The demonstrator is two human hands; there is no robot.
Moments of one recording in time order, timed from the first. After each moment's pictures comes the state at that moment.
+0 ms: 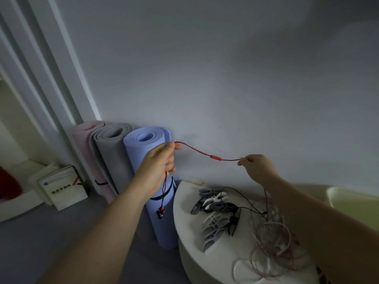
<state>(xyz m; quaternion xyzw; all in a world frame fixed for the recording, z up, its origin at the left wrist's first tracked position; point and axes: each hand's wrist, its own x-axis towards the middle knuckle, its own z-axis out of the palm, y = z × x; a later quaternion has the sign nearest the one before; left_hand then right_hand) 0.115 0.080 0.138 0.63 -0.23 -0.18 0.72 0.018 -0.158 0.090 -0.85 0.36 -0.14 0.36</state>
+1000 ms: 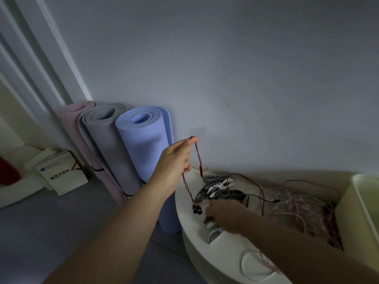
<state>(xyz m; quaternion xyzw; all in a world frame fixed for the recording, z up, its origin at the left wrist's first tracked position) 0.126 0.049 0.088 0.68 -0.20 -0.21 0.68 0.032 -0.075 -0.034 -0.99 -0.05 0.14 0.00</state>
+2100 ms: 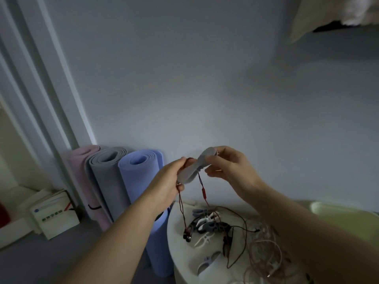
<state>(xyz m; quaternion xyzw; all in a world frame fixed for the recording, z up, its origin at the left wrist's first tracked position) 0.079 0.049 0.169 0.63 -0.20 -0.27 0.70 -0.013 -0.085 0.177 -0.68 0.08 -0.24 0.69</state>
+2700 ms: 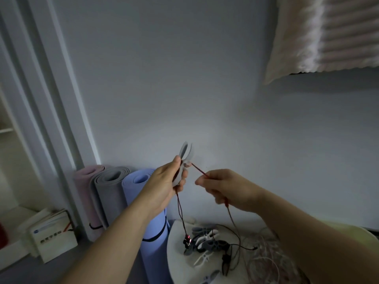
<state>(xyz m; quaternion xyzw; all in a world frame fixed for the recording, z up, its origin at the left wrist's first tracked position) 0.063 0.064 0.217 0.60 -0.29 -0.21 0.72 -0.040 -0.081 0.213 -0.77 0.06 -0.06 0.63</state>
